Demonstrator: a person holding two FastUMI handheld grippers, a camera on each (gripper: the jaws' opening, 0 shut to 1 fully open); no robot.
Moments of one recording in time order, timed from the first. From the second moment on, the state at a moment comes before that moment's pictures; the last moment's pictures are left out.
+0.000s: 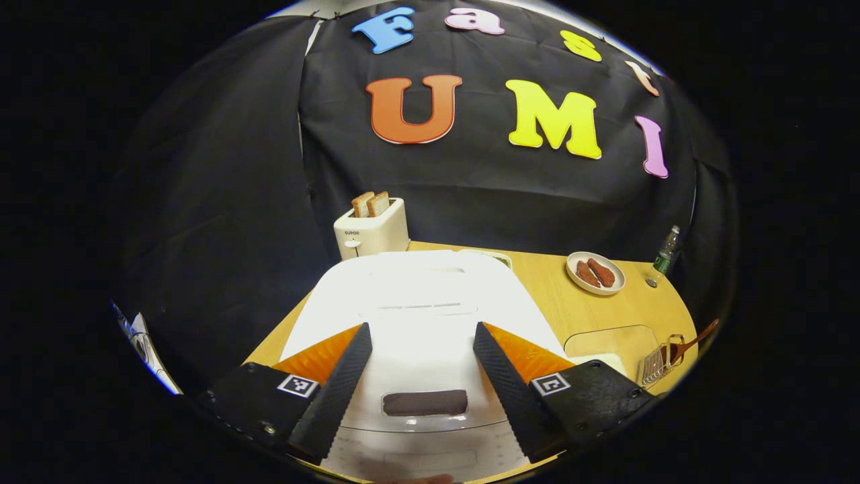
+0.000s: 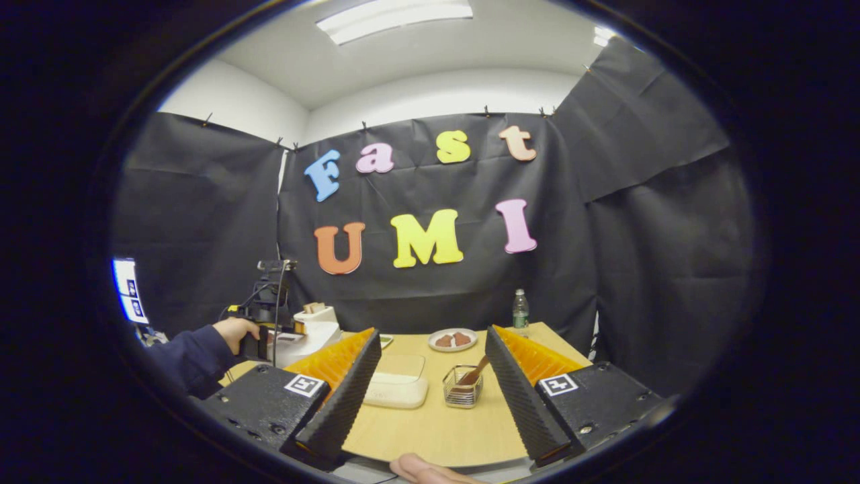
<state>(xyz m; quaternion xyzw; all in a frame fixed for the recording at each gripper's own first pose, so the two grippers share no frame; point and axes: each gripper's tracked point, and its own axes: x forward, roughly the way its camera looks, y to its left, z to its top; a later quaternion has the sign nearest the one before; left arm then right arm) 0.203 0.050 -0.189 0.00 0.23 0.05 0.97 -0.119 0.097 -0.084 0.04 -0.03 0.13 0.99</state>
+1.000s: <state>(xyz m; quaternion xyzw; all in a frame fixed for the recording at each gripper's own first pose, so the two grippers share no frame) 0.141 0.034 -0.140 0.00 0.11 0.05 0.99 -0.102 0.092 -0.097 0.05 -0.01 0.11 0.99</state>
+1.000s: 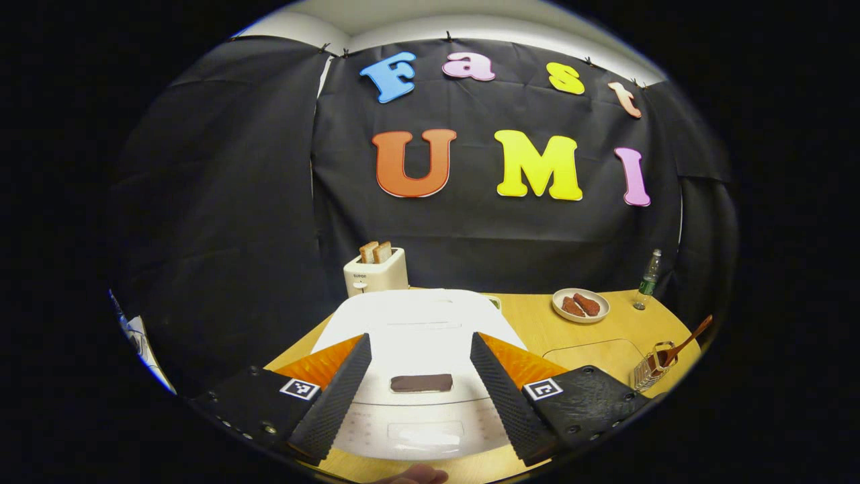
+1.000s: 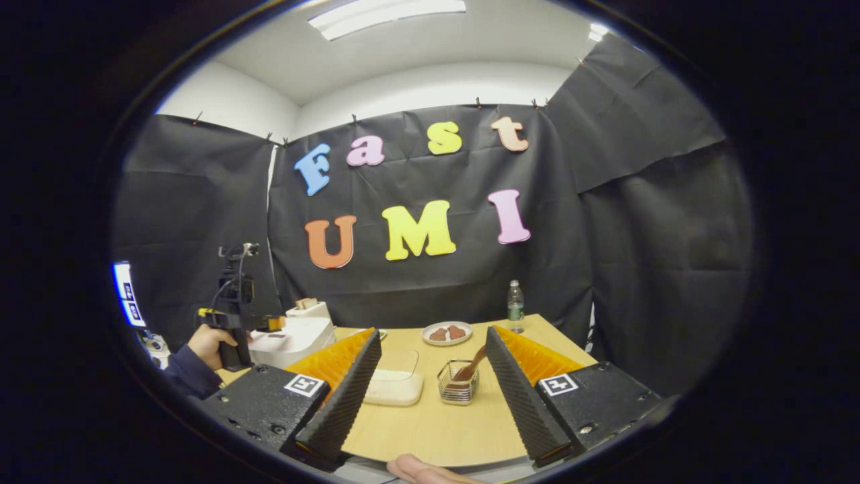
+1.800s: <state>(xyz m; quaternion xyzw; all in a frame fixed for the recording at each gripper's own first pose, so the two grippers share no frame) -0.026 -0.056 -0.063 0.01 0.01 0.00 1.00 -0.099 0.087 -0.099 0.07 -0.02 0.10 0.99</state>
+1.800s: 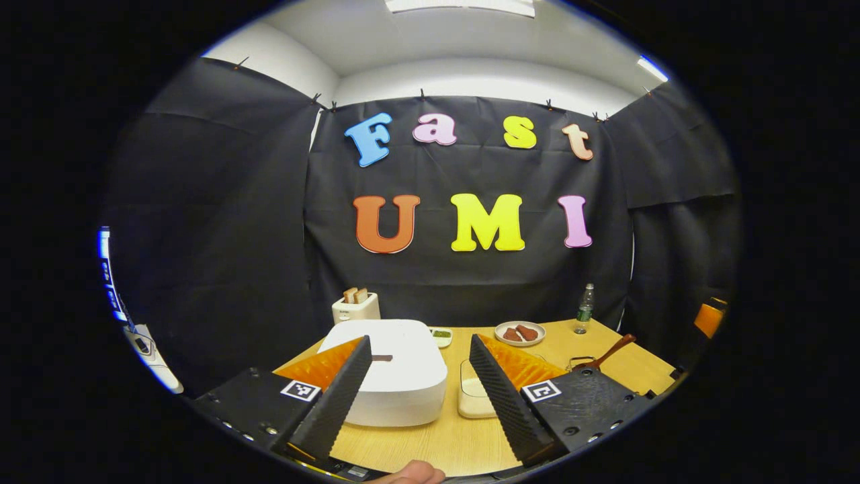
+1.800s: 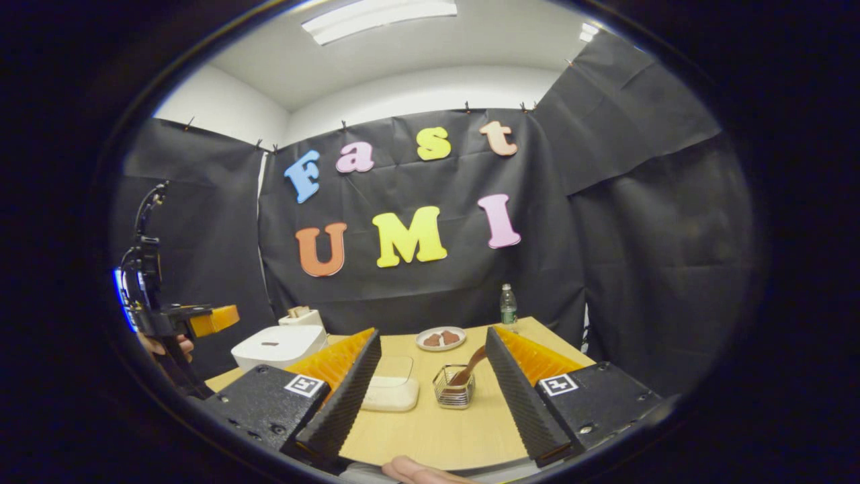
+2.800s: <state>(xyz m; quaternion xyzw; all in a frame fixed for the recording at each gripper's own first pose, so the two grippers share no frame) -0.091 -0.071 -0.063 0.02 -0.02 -0.03 1.00 -0.087 0.087 -0.104 0.00 -0.01 0.08 1.00</state>
